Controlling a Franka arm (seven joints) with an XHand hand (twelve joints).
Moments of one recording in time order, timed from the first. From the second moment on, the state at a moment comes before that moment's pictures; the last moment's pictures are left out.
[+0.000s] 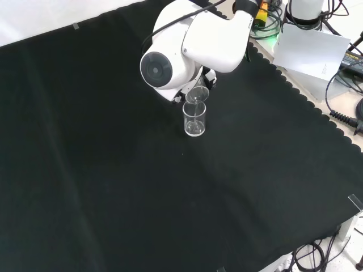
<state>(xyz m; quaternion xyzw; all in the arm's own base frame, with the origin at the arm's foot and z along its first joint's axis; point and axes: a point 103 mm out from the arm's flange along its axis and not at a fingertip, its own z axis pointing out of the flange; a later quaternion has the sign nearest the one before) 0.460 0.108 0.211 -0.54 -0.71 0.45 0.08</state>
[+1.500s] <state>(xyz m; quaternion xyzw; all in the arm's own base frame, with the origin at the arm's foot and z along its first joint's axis) 0.463 0.110 0.216 -0.54 -0.68 0.49 0.07</state>
